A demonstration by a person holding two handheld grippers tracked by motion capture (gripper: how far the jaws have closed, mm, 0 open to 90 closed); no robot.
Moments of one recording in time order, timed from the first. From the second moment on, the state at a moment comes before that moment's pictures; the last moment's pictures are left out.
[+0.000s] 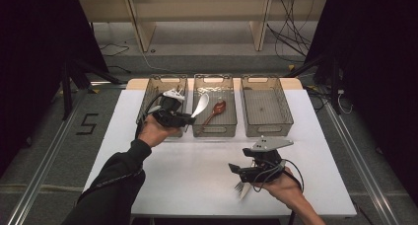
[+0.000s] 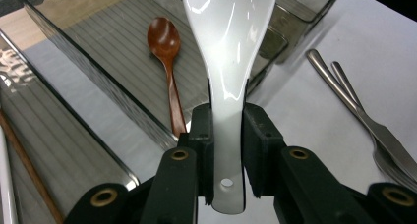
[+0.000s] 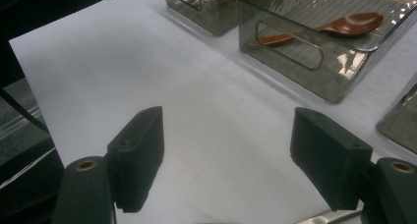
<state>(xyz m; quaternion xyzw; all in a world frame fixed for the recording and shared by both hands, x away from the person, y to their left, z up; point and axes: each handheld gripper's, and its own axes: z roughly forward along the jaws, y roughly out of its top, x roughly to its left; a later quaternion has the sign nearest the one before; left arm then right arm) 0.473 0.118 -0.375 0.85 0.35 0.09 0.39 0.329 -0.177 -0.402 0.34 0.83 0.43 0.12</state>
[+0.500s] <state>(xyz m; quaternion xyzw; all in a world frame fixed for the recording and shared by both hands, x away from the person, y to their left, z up) 0.507 0.094 -0.373 0.83 0.37 0.10 0.39 0.329 -0.179 -0.401 0.34 0.83 0.43 0.12</state>
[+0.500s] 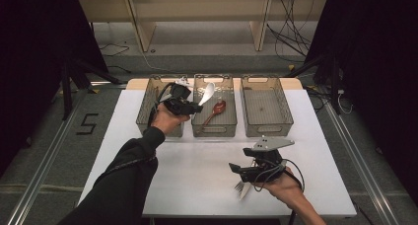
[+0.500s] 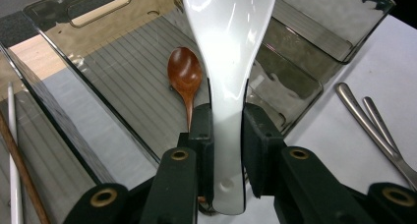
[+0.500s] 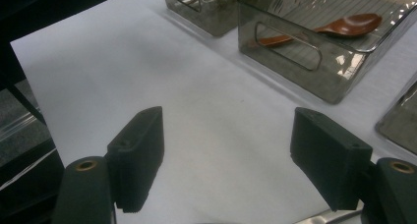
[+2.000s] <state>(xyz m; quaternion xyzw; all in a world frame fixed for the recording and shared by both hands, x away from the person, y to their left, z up) 0.472 0.119 -0.365 0.83 0.38 0.07 0.40 0.330 -0.180 -0.400 0.35 0.82 0.43 0.12</state>
